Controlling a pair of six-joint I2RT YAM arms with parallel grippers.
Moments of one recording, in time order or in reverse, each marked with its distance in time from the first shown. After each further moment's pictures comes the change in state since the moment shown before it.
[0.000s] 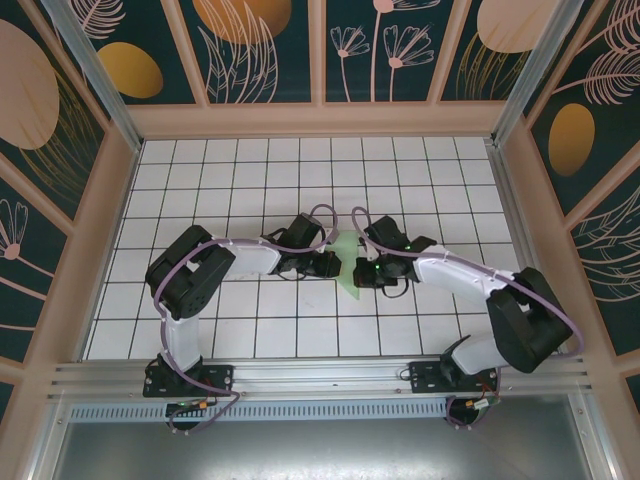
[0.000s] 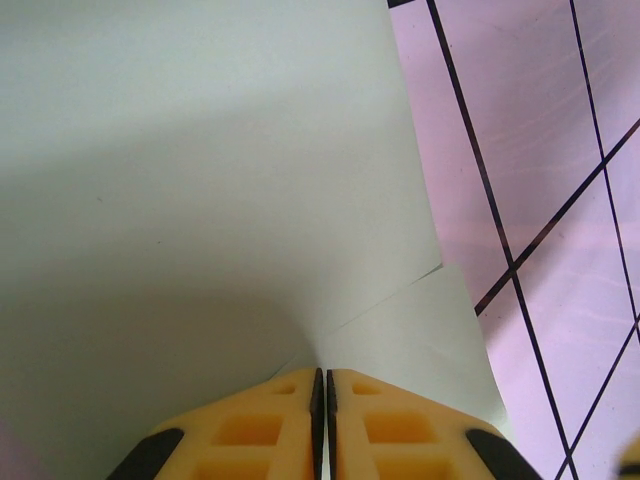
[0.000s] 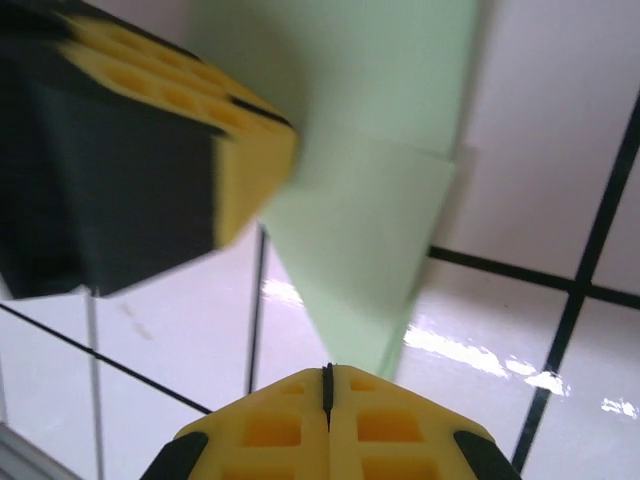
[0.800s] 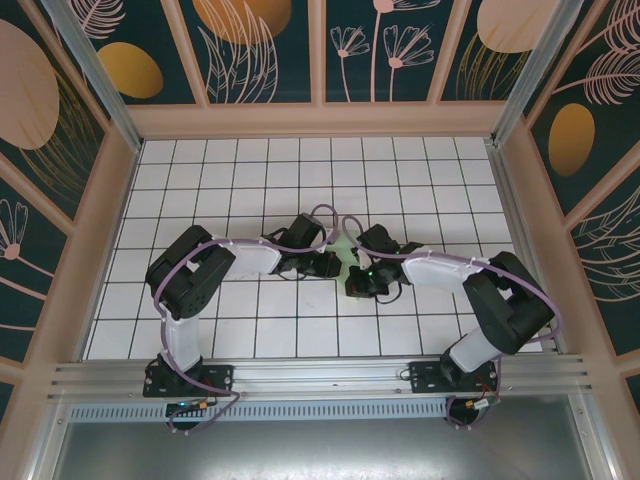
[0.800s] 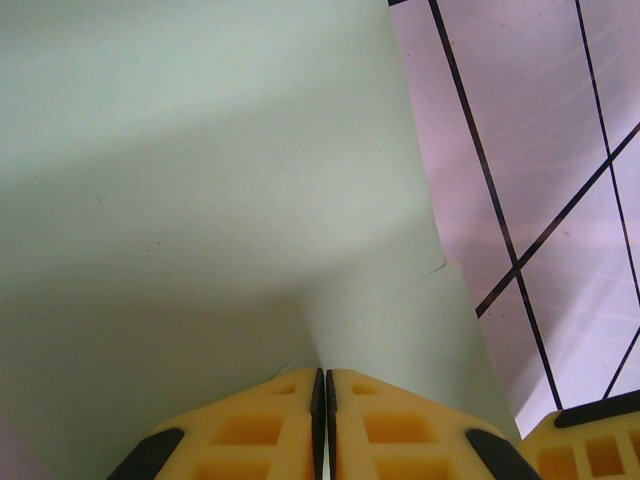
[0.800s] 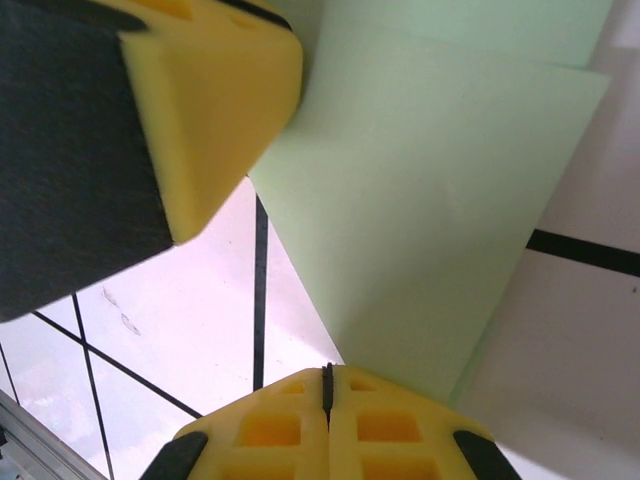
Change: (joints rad) left arm -0.003 0.000 0.007 -0.014 -0.010 0.012; right arm 0.019 0.132 -0.063 0.123 -0.119 0.051
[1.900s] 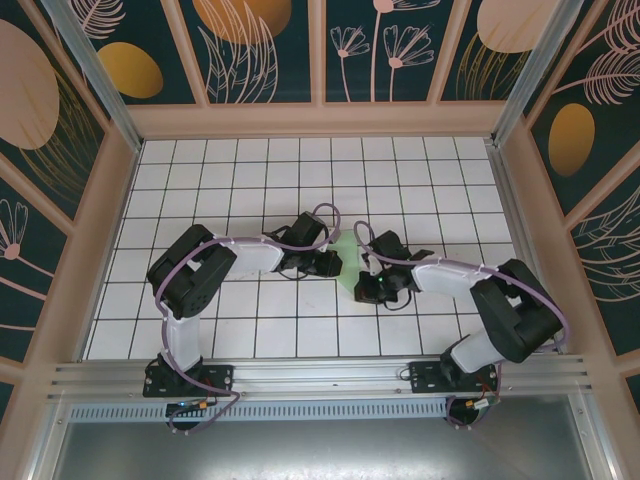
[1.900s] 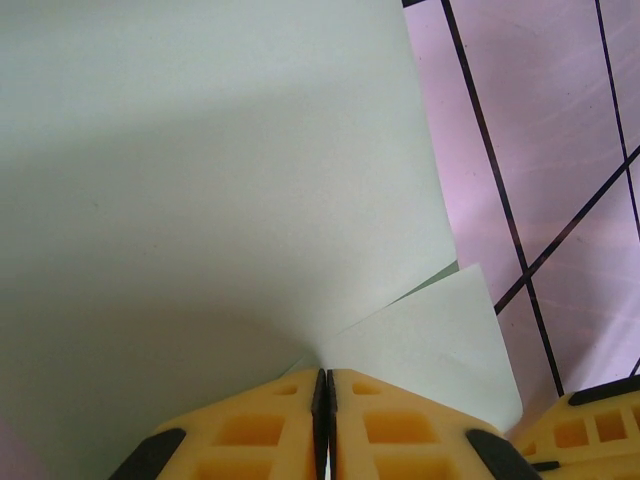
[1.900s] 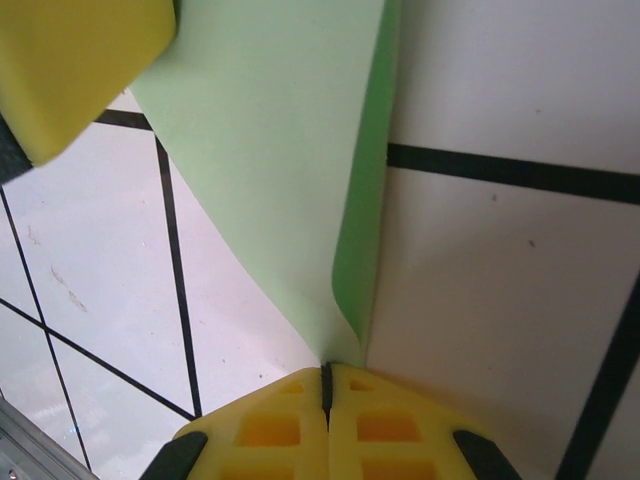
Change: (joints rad) left arm -0.005 0.014 0.039 -0.051 -0.019 0.004; right arm -0.055 -0.066 -0.108 0.028 -0.018 0.005
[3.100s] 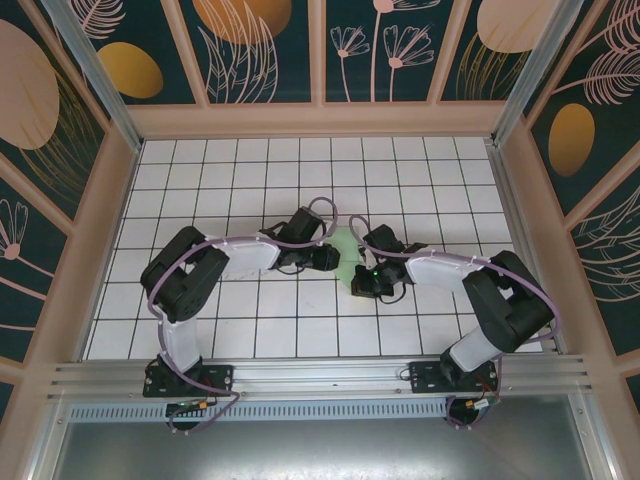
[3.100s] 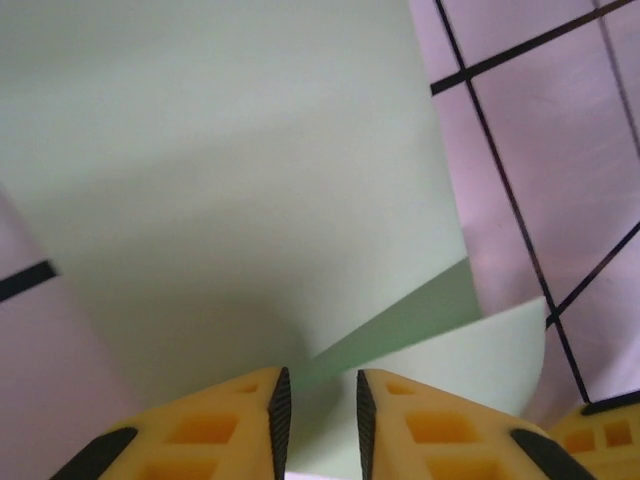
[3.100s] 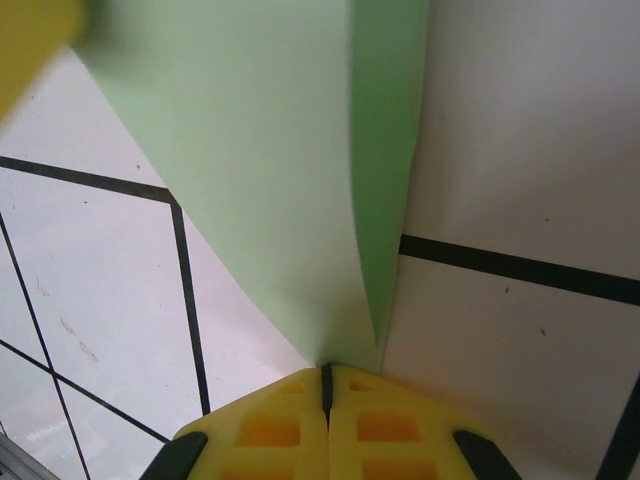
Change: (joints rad) left arm 0.011 -0.072 -0.007 -0.024 -0.101 0.040; right arm 0.010 0.071 0.079 -0.018 0.037 0.021
